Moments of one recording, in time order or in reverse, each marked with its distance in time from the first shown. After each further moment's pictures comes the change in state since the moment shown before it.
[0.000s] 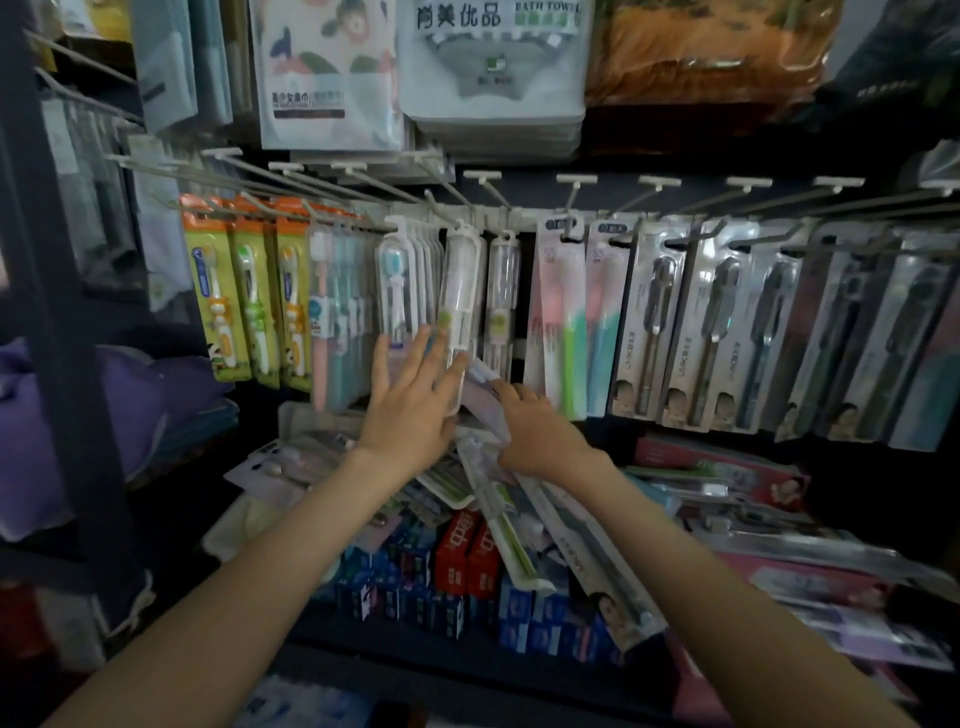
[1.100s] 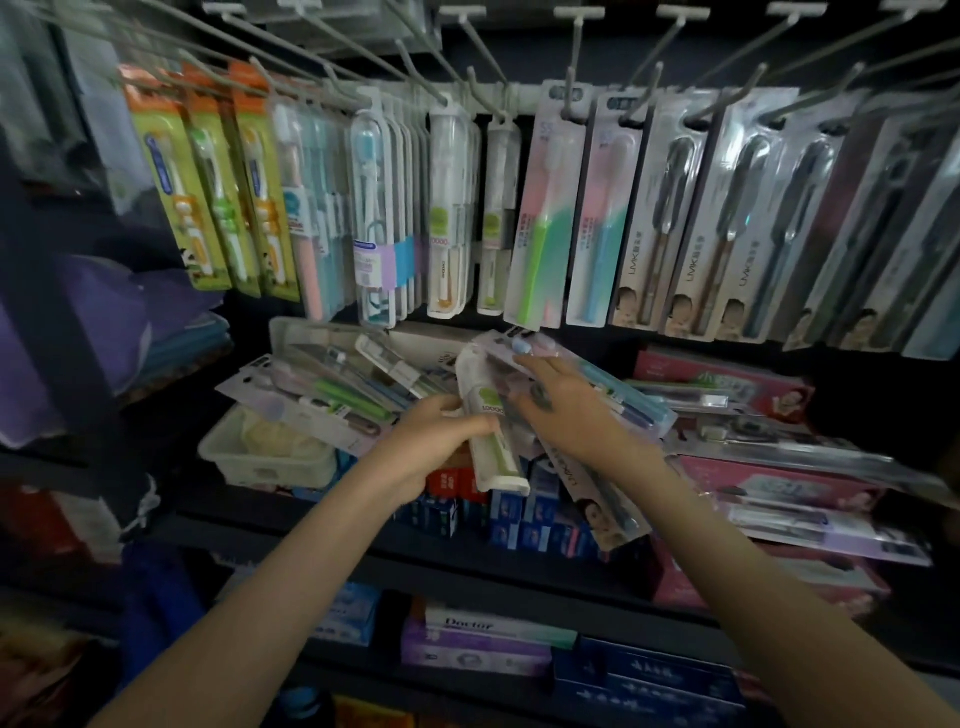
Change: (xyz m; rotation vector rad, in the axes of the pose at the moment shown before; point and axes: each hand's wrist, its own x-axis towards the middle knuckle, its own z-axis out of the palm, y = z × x) left_hand -0.065 0.066 -0.029 -1.561 -0.705 -0.938; right_hand -0.058 0.040 0.042 0.261 0.184 -0.075
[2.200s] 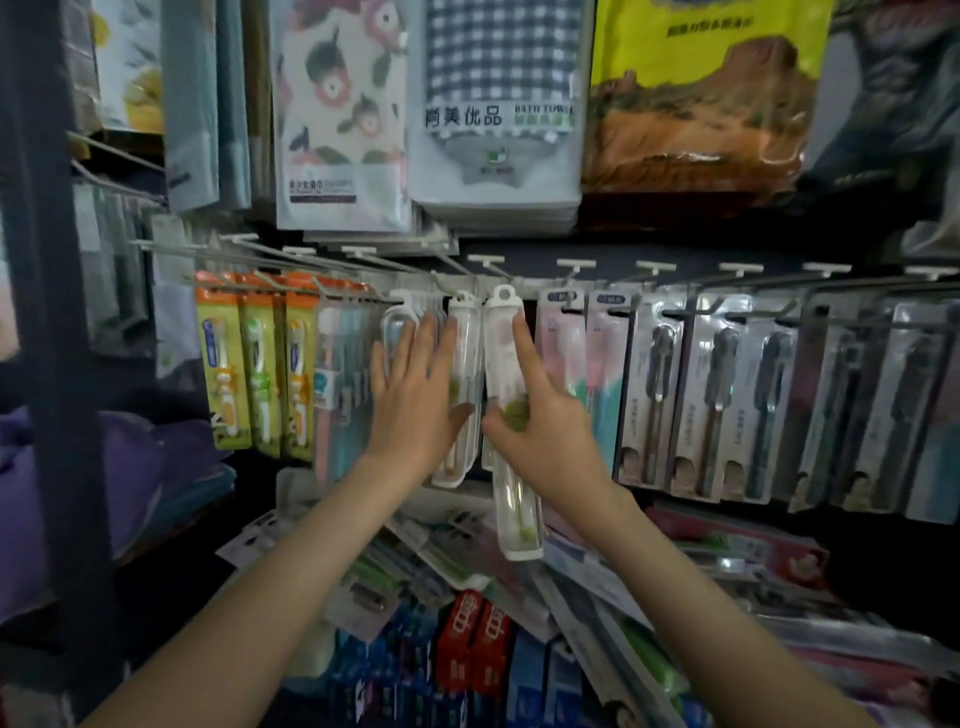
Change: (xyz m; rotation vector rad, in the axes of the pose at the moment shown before) left_hand 0.053 0.129 -0.054 1.135 0.709 0.826; right_hand 0.066 -0.100 -0.073 0.179 0.374 -0.202
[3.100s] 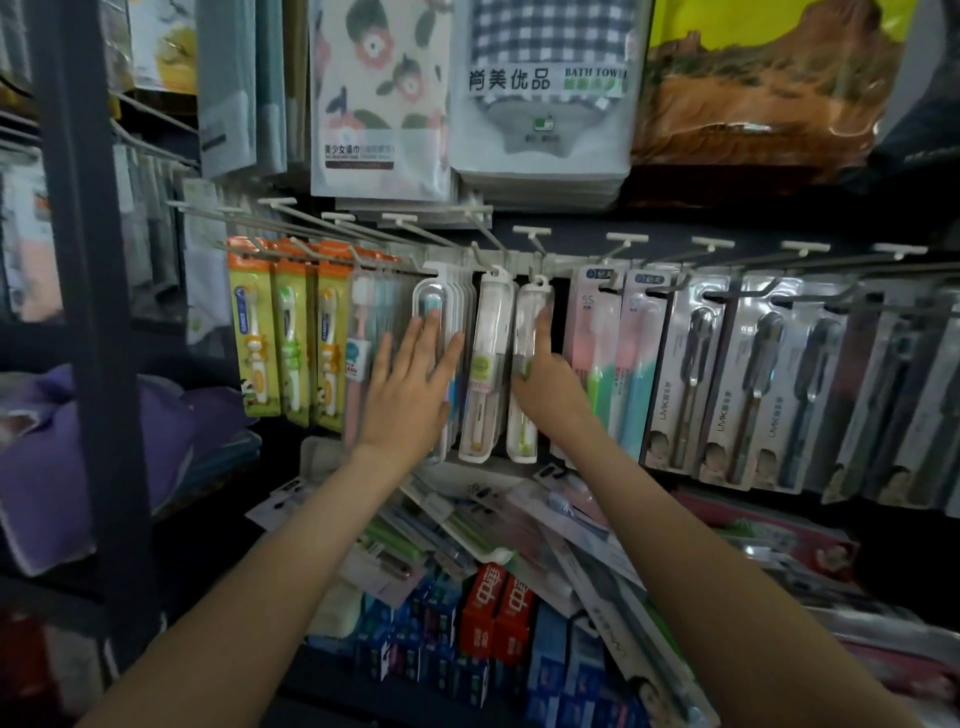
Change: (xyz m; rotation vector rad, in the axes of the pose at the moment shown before) left_hand -0.018 -0.053 0.029 0.272 0.006 0.145; right_hand 0.057 0.049 0.051 -0.280 -0.158 0.370
